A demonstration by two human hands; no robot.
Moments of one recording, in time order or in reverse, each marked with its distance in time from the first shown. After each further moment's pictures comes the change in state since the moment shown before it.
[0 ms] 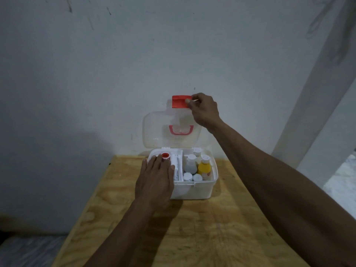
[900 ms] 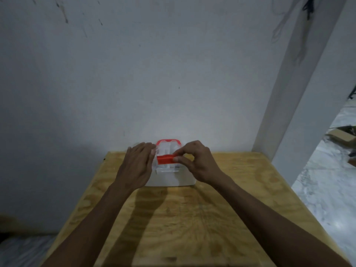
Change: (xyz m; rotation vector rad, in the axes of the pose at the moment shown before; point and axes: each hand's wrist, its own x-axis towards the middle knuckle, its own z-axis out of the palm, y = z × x) left_hand -0.016 -0.004 -0.044 -0.256 0.191 0.165; right_hand -0.171 0.051 -0.035 -0.078 -0.182 -0.421
